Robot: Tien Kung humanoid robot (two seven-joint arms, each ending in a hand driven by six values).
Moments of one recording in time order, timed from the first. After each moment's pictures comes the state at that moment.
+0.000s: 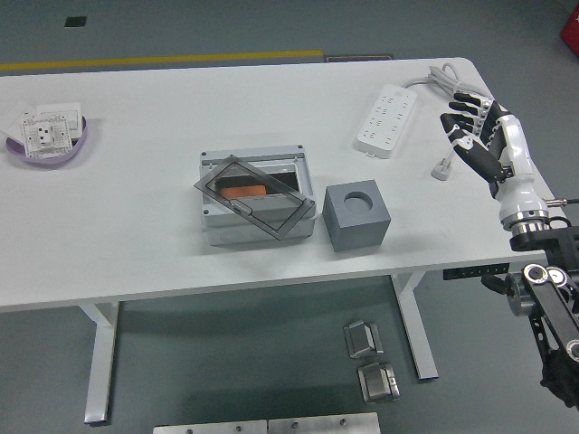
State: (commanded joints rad) left arm 0.08 0.12 -1.18 -0.18 1.00 0.01 0.10; right arm 0.16 -0.19 1.46 1.39 -1.38 -0.16 0.24
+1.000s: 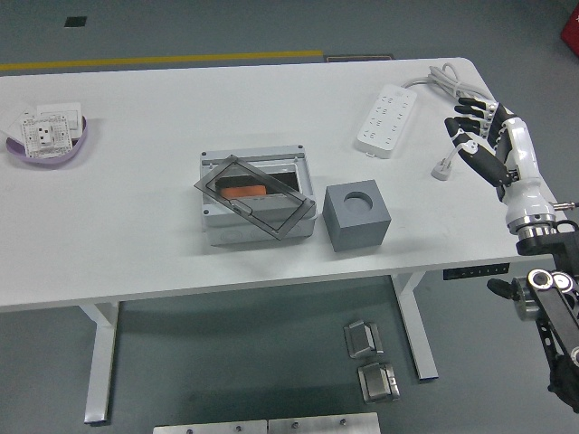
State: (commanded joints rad) left arm 0.06 0.14 -1.16 -0.18 0.99 0.01 0.10; right arm 0.13 -0.20 1.47 1.41 -1.40 -0.17 0.24
